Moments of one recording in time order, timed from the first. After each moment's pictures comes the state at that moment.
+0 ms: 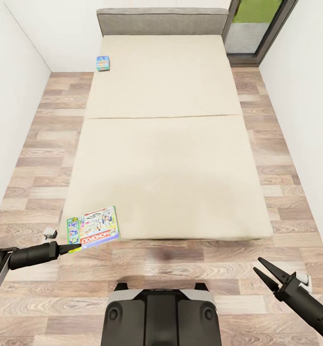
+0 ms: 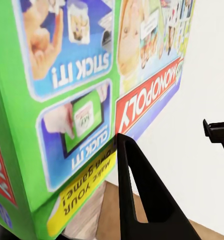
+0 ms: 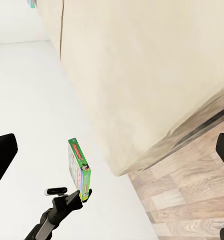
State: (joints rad) left arm -0.69 0.44 0.29 -0.67 -0.05 0.71 -1.56; right arm 0.04 -0.28 -0.38 -1.47 -1.17 0.77 0.73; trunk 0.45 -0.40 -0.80
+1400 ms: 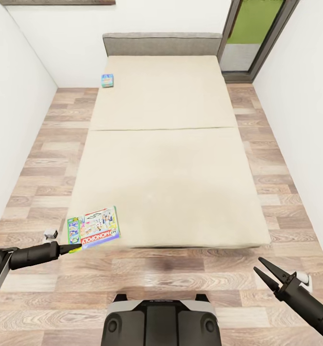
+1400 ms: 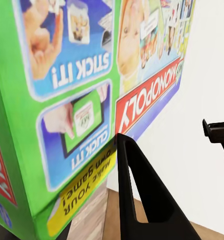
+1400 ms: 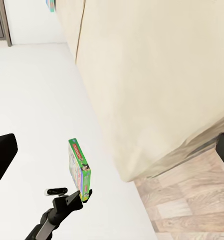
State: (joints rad) left arm -0.69 0.44 0.29 -0.67 -0.05 0.71 -1.56; right arm 0.04 -0.28 -0.38 -1.48 -1.17 0.77 0.73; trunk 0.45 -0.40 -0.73
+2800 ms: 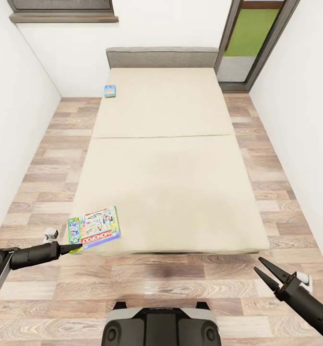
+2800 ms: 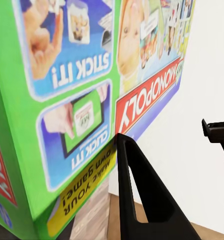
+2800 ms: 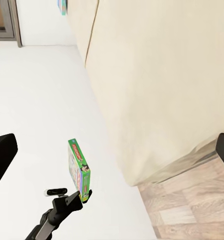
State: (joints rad) left arm -0.69 0.44 0.29 -0.67 -0.05 0.71 -1.56; right arm 0.04 -0.28 -0.38 -1.47 -1.17 0.77 0.73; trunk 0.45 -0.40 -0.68
